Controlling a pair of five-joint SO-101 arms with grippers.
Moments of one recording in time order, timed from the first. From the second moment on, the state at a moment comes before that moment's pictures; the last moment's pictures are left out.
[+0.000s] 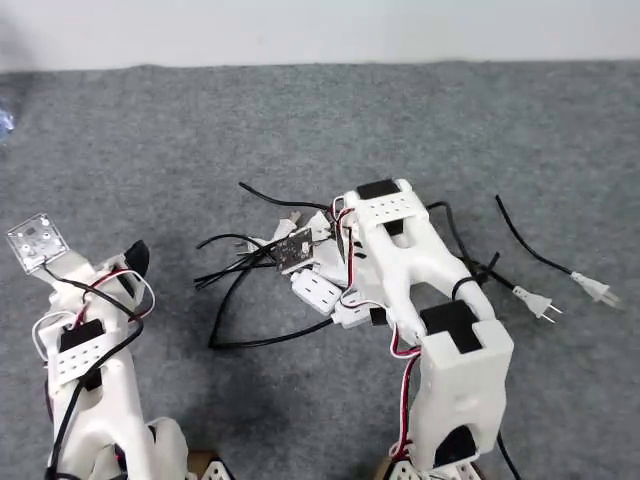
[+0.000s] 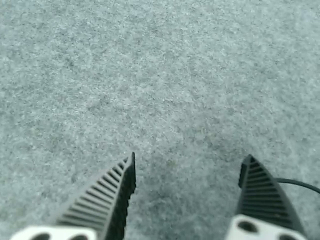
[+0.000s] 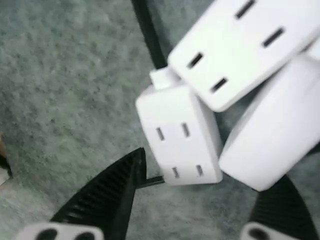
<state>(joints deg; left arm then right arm) -30.2 -33.5 71.5 20.8 14.2 -18.6 24.2 4.7 85.5 76.6</state>
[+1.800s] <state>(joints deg) 30.1 -34.9 55.9 53.1 -16.1 9.1 -4.4 34.6 55.0 15.3</state>
